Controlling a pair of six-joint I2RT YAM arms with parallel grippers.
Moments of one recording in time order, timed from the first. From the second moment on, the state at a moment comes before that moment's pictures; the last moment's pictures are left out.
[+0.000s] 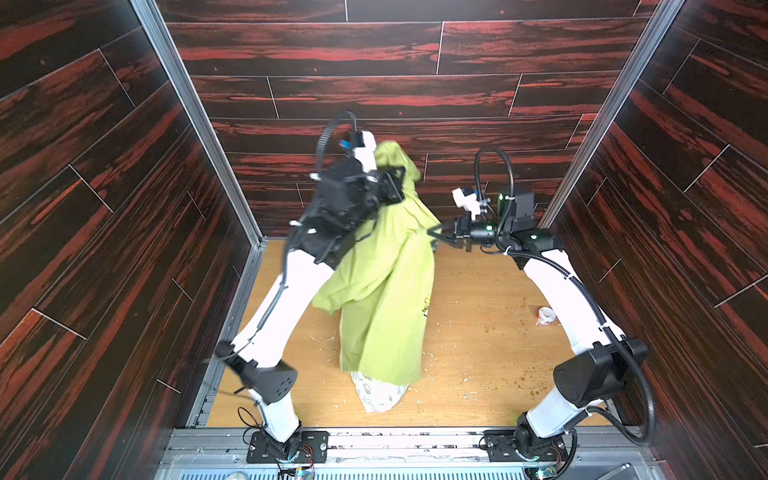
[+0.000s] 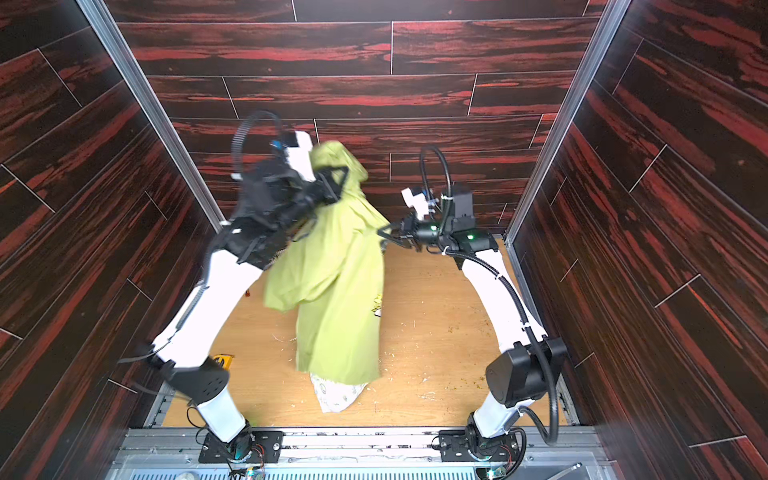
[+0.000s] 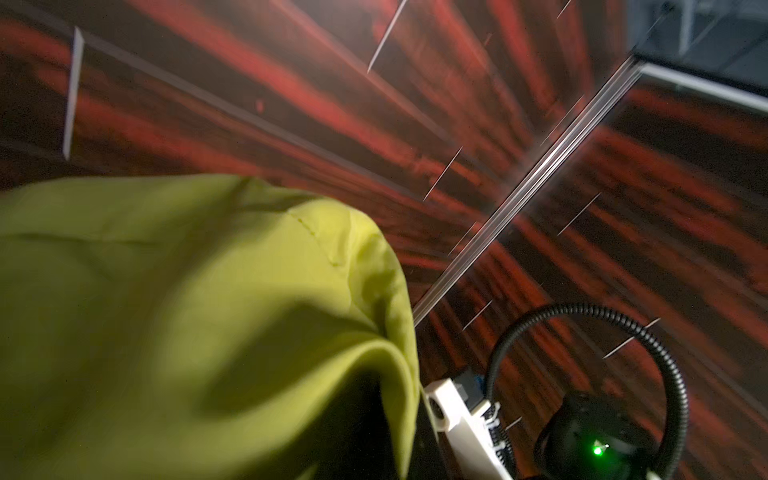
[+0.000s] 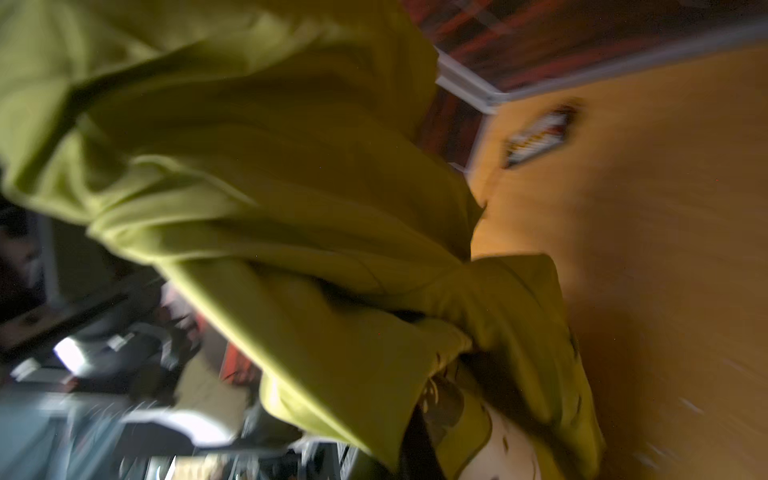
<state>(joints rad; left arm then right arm) -0.57 1.84 2.22 -0.44 0.04 -0.62 0.24 1.67 1.70 -0.53 -0.98 0.75</state>
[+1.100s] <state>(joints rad) -0.35 2.10 1.88 -0.58 0.13 -0.85 -0.09 1.60 1.41 -0.83 -0.28 0.62</state>
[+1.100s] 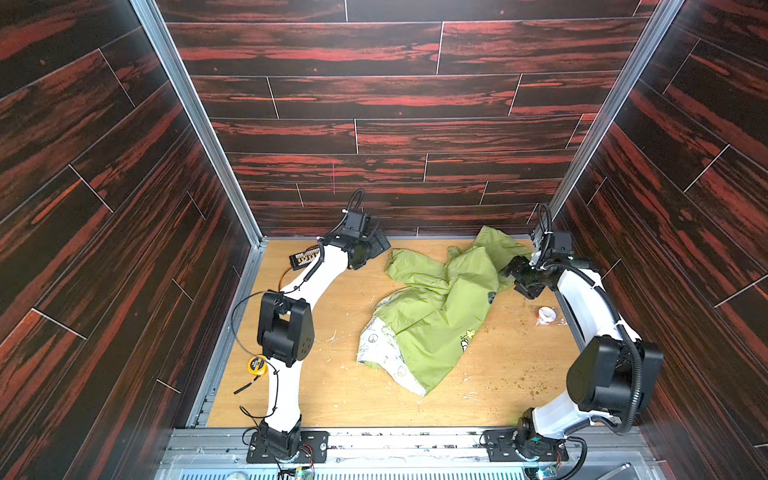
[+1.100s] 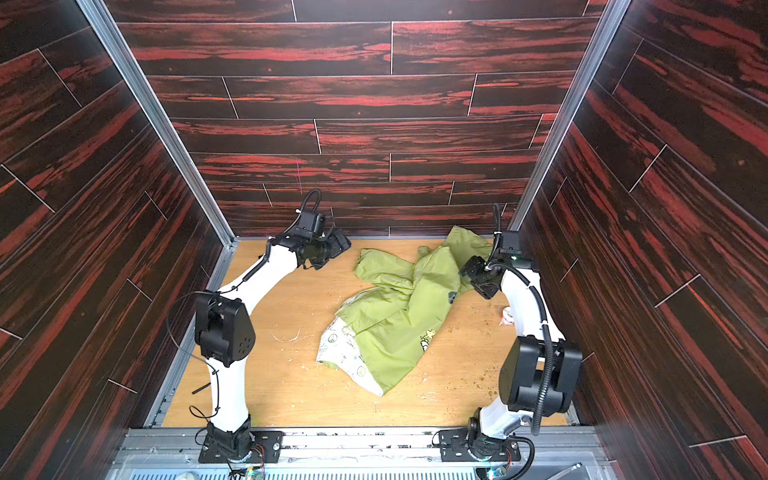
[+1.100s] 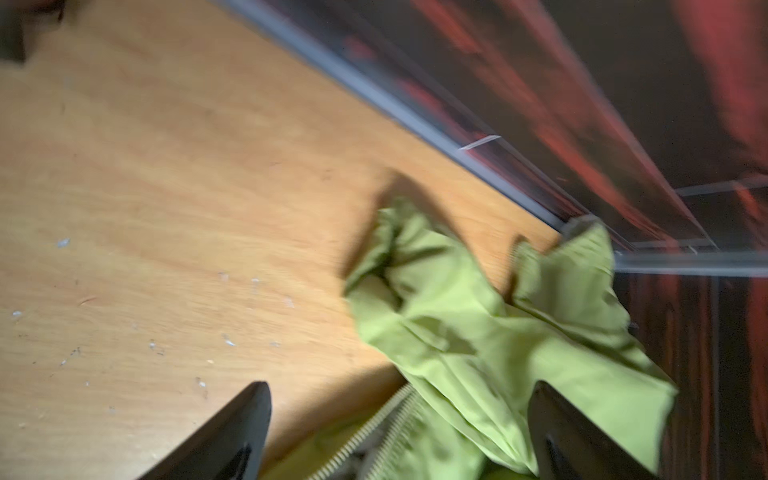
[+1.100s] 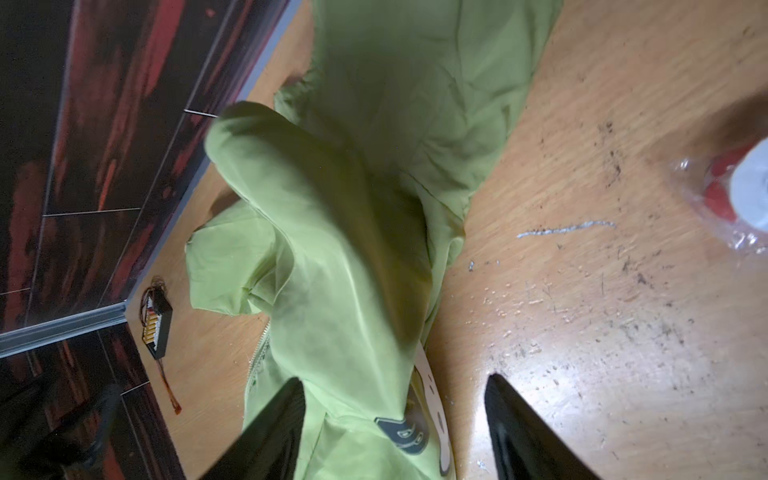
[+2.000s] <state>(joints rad) -0.38 2.53 2.41 -0.60 0.42 -0.92 0.04 2.01 1.37 -0.54 -0.60 0.78</state>
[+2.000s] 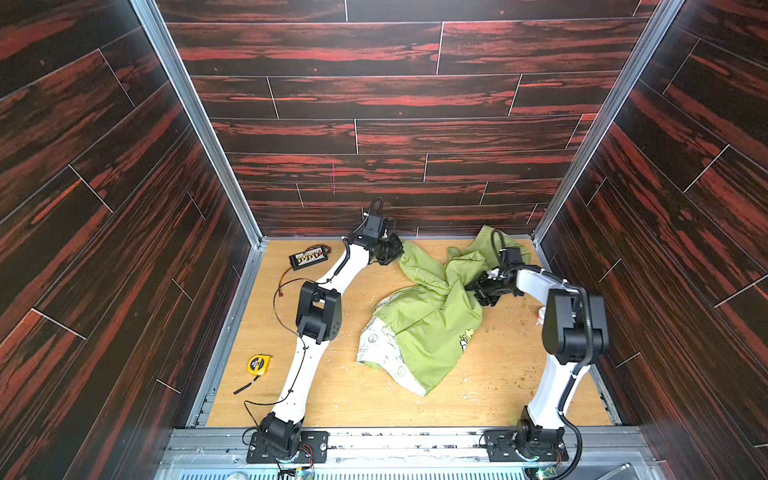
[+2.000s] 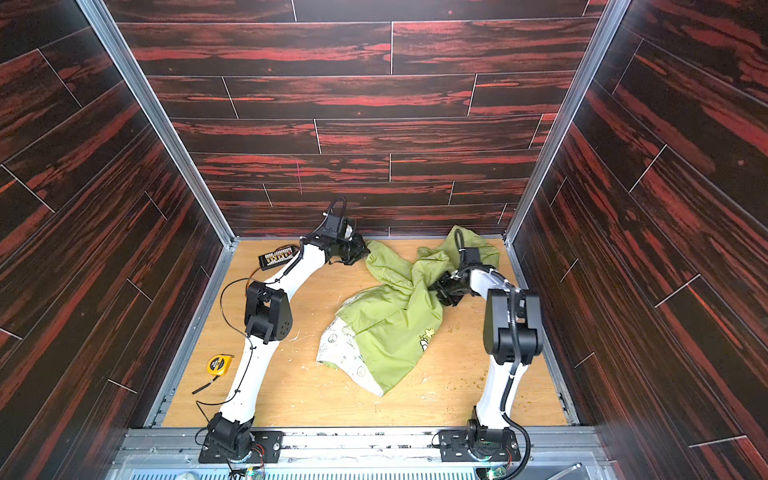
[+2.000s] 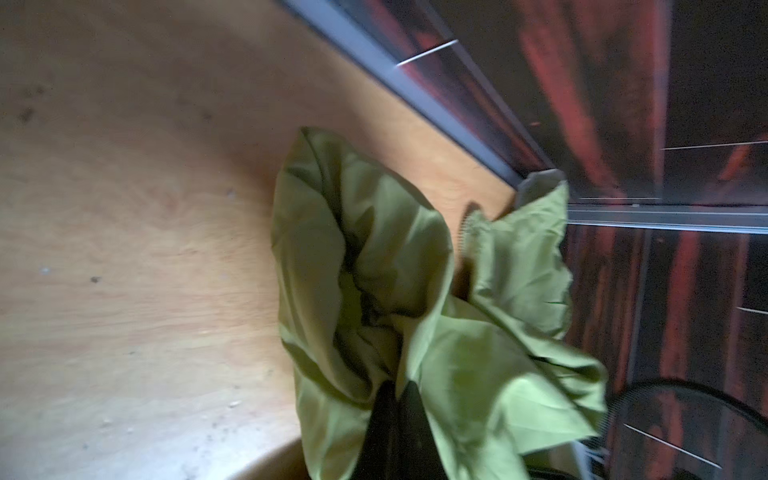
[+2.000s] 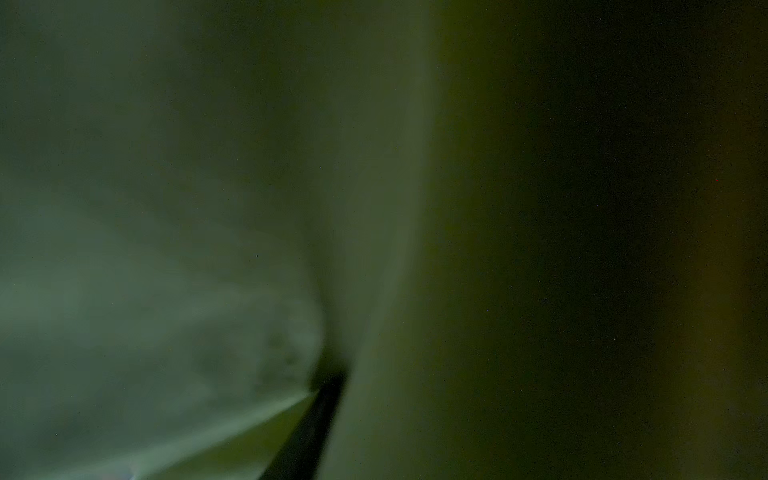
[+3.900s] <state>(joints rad) -0.82 2.14 2.31 -1.00 0.57 -0.57 -0.22 1.59 1.41 -0.87 -0.55 0.61</state>
